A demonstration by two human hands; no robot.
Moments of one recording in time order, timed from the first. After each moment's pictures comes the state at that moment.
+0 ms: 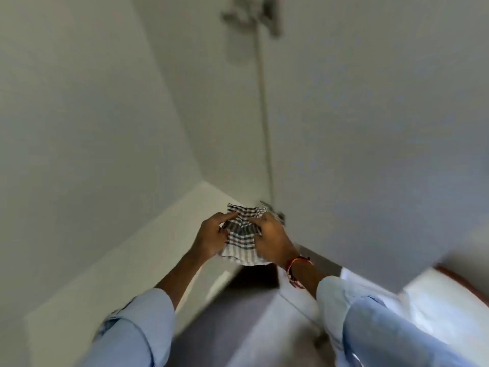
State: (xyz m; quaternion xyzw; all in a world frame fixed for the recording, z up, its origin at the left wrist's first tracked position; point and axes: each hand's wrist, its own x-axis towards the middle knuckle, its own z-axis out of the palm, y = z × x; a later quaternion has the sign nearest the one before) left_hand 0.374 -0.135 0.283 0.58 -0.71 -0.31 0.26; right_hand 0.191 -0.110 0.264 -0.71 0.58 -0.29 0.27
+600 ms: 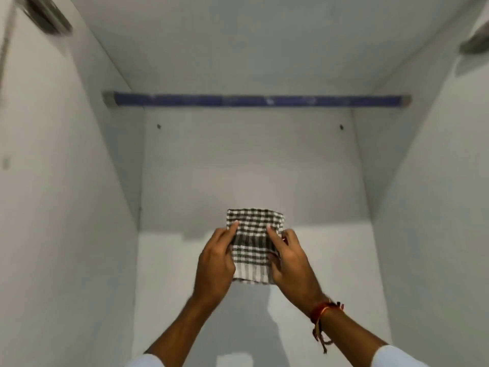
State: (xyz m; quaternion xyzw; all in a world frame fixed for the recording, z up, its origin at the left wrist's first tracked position) left_hand 0.685 -0.115 0.726 0.53 -0.56 0.33 0.55; right_hand 0.529 -0.206 0.718 -0.81 0.13 -0.58 0.02
